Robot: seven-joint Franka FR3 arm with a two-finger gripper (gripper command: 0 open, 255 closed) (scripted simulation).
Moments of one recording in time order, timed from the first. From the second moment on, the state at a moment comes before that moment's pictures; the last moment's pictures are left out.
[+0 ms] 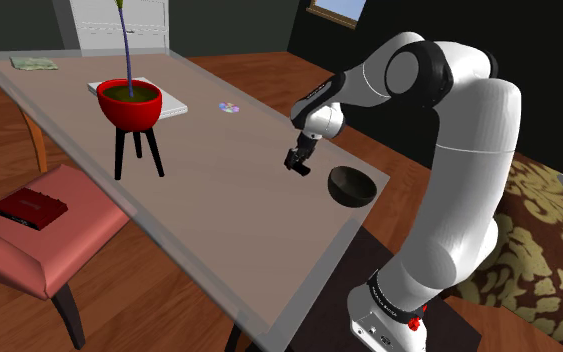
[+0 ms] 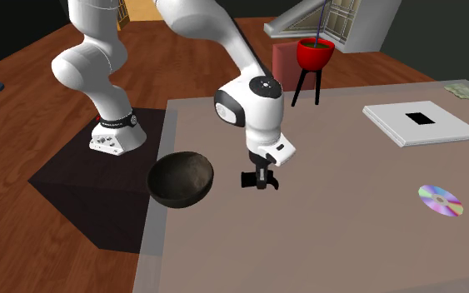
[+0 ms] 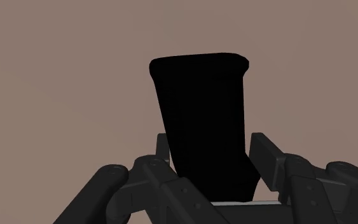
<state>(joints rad) -0.11 0.47 -0.23 -2.08 0.37 2.53 -0.66</state>
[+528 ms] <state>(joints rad) -0.08 0.39 -0.26 -2.08 0.32 2.46 -0.62</state>
